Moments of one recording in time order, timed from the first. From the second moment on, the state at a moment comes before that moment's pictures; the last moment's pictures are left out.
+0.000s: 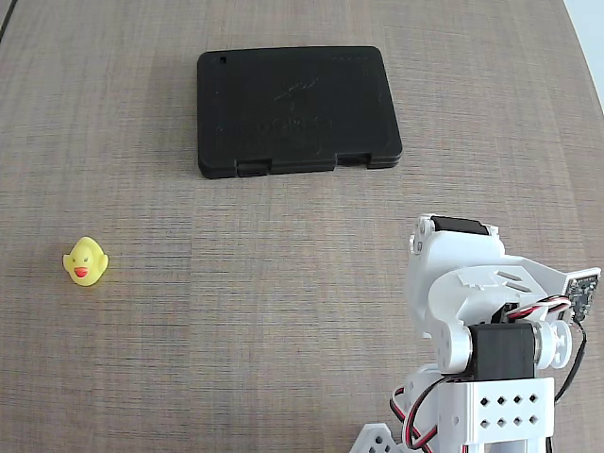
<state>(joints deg) -1.8 188.9 179.4 56.4 2.9</state>
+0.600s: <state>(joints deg) 2.4 188.9 178.8 56.1 2.9</state>
